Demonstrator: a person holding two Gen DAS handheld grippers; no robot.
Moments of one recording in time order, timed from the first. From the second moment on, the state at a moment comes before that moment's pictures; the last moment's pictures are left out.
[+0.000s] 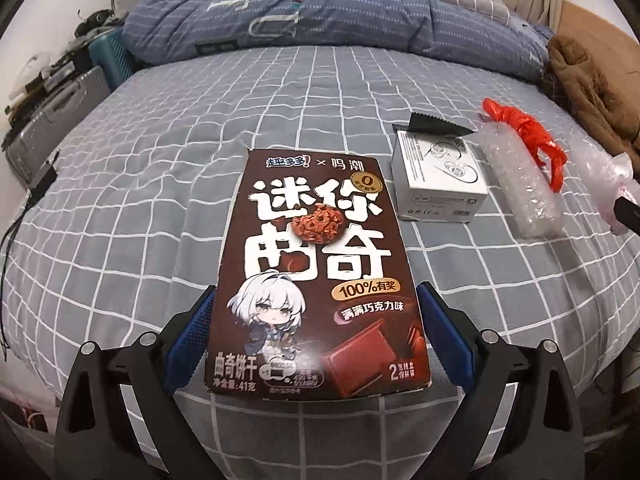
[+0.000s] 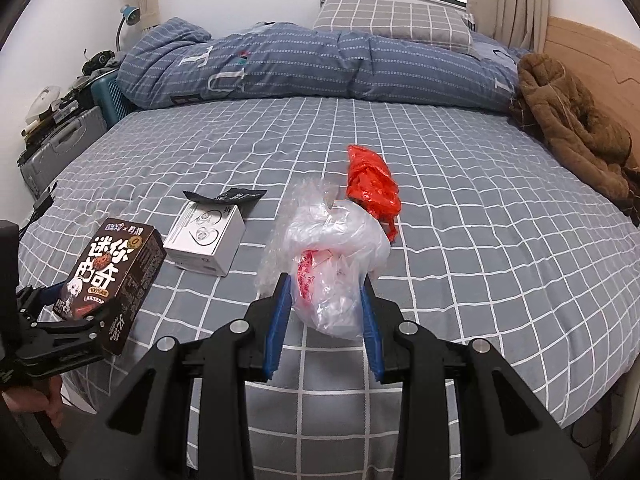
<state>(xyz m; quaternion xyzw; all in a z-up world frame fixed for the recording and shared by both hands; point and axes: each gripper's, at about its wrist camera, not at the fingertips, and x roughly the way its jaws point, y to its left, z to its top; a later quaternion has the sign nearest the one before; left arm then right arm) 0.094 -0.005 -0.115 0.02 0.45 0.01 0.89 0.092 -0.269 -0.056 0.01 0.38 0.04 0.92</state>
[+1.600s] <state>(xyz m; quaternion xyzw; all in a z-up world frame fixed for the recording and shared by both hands) -0.045 0.008 -0.081 -0.02 0.40 -0.01 0.91 -0.024 -0.226 -0.056 0.01 0.38 0.08 0.92</state>
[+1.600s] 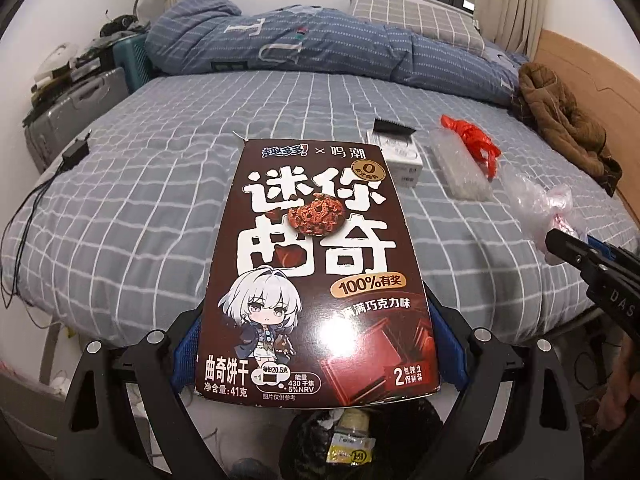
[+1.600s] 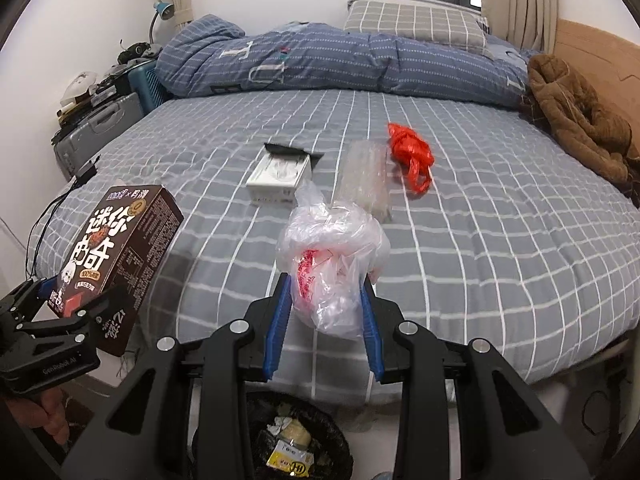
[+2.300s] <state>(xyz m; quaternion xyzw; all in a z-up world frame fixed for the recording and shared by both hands) -0.115 0.009 -0.099 -0.02 0.42 -0.01 0.90 -0.088 -0.214 -0.077 0.01 0.40 0.09 0.91</state>
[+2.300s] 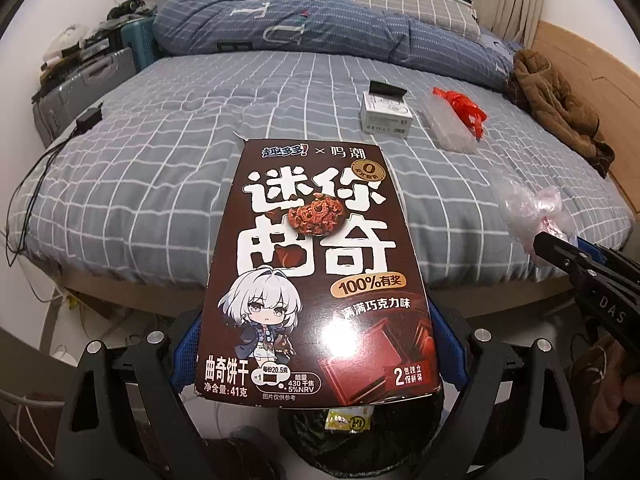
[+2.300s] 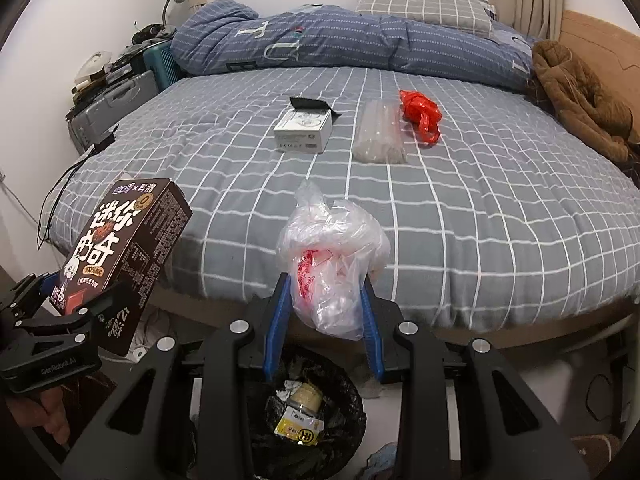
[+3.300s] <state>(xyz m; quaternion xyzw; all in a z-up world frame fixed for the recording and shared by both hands) -0.149 0.019 -0.169 -0.04 0.52 -0.02 0.85 -0.136 -0.184 -0.159 0.01 0.53 0.10 0.84</state>
